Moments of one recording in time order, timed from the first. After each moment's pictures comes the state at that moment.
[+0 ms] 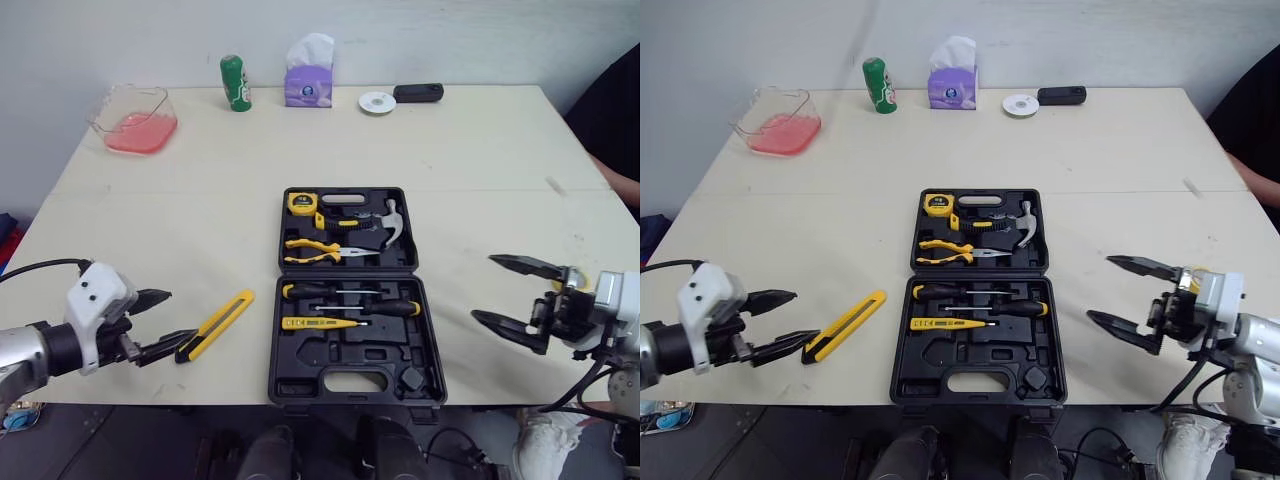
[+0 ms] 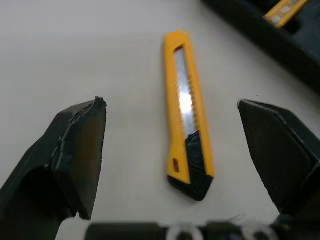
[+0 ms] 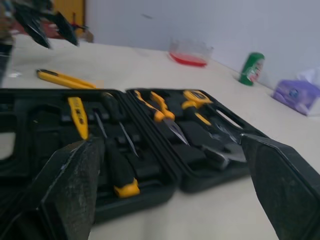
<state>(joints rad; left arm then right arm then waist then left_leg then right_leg) 0.24 0.94 0.46 -0.51 -0.58 0.72 -0.72 -0.07 -0.69 -0.31 0.00 0.69 -0.17 1.43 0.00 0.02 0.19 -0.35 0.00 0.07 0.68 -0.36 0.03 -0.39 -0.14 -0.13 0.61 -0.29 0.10</state>
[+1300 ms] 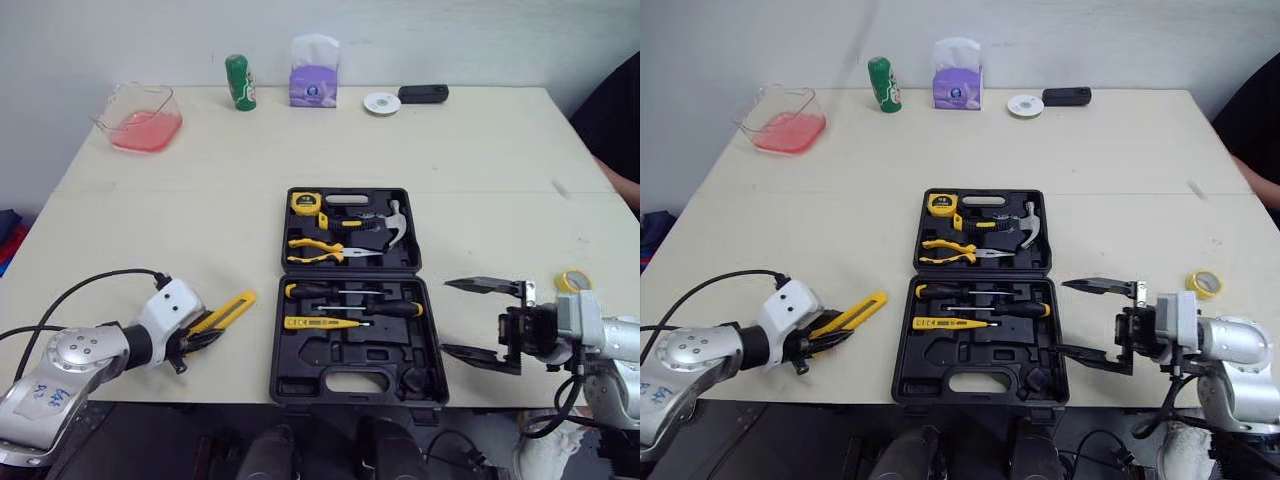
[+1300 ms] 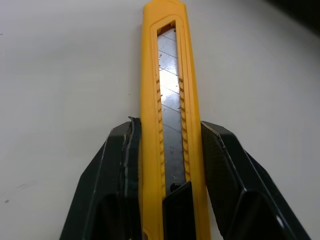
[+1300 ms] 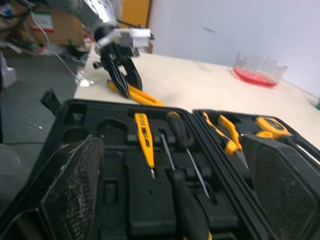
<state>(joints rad) 0.09 0.92 0.17 -0.49 -0.35 0.68 -0.65 -0.05 -0.70 -0.27 -0.06 0.65 -0.20 1.47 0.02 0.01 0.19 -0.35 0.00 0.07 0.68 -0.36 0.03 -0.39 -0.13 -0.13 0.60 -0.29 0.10</state>
